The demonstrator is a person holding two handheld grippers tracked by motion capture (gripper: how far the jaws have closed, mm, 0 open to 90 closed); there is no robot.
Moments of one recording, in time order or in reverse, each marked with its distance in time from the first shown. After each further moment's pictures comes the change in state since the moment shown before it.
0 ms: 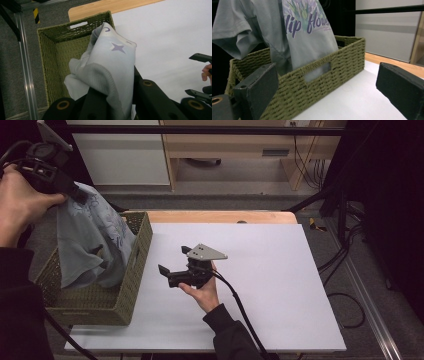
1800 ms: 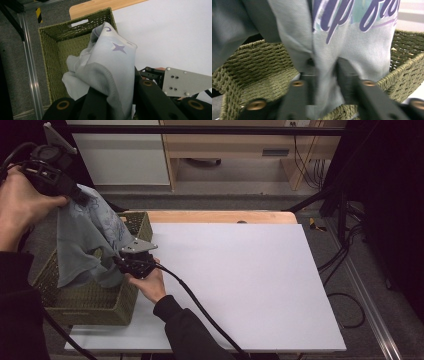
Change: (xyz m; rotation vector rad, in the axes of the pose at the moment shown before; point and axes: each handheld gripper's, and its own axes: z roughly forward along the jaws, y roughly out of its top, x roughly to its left) left arm -0.007 -0.001 0.003 0.017 0.026 0.027; right arm 0.059 -0.003 0.146 0.117 0.062 -0.067
